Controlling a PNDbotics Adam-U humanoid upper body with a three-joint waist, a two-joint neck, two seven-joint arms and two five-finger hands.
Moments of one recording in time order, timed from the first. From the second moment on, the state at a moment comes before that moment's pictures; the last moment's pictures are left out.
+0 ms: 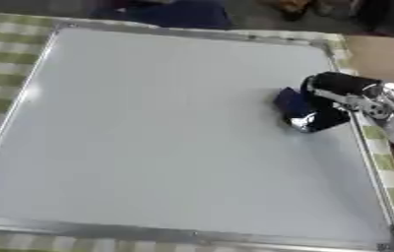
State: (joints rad) left arm -0.30 0.38 0.08 -1.98 0.33 -0.37 0.07; right arm -0.49 -0.88 0.13 -1.42 0.72 -0.20 0.44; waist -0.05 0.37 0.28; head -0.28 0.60
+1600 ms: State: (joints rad) left arm -0.30 0.38 0.08 -1.98 0.33 -0.37 0.07; right arm -0.47 -0.88 0.10 -1.42 0.66 -0.18 0.43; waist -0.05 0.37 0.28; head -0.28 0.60
